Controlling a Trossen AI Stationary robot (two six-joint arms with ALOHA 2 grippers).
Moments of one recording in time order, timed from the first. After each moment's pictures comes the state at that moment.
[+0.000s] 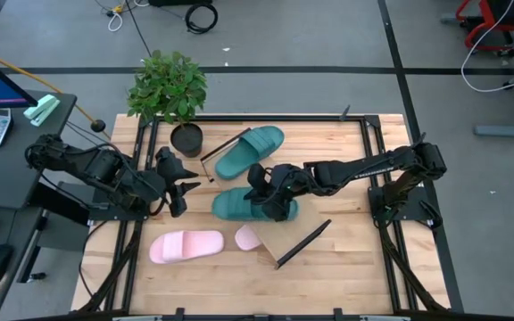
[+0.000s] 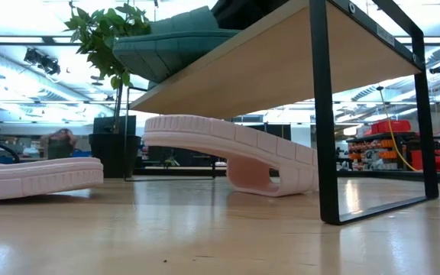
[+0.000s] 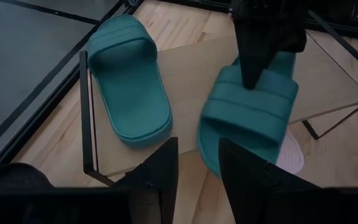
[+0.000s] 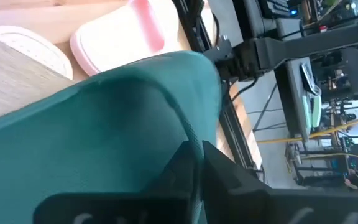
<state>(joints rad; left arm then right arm) -0.38 1.03 1.23 -0.96 -0.60 -0.52 0.10 1.65 1.29 -0.17 0.04 -1.07</state>
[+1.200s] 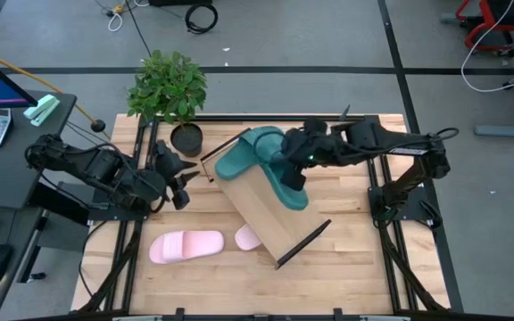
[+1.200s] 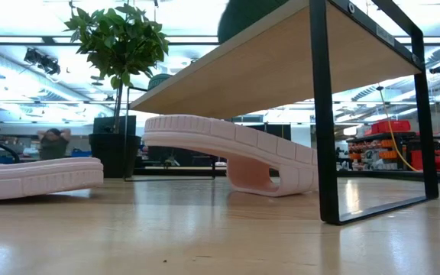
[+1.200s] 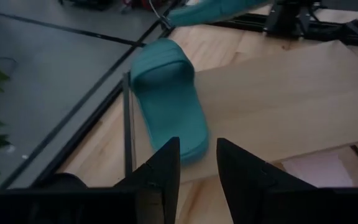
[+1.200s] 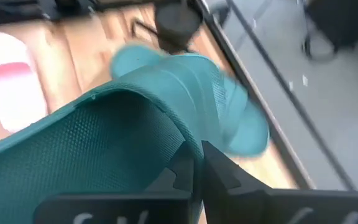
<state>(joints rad) -0.38 1.03 1.23 -0.95 -0.76 -0.48 0.07 1.63 1.92 -1.20 0.43 0.30</state>
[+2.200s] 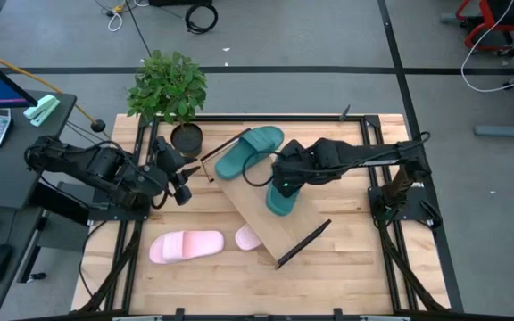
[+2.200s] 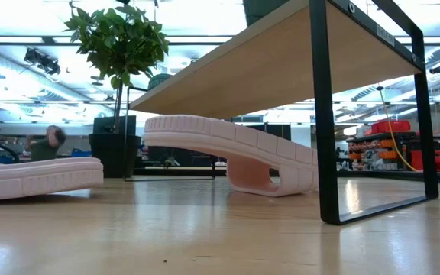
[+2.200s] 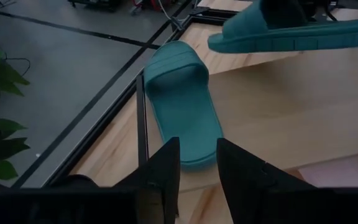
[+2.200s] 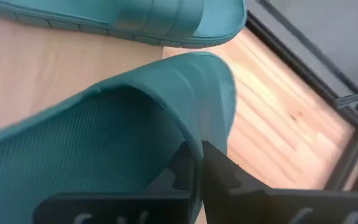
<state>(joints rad) -0.34 1.03 1.23 -0.95 -0.77 -0.45 0.11 1.79 1.92 -1.55 0.52 0.92</state>
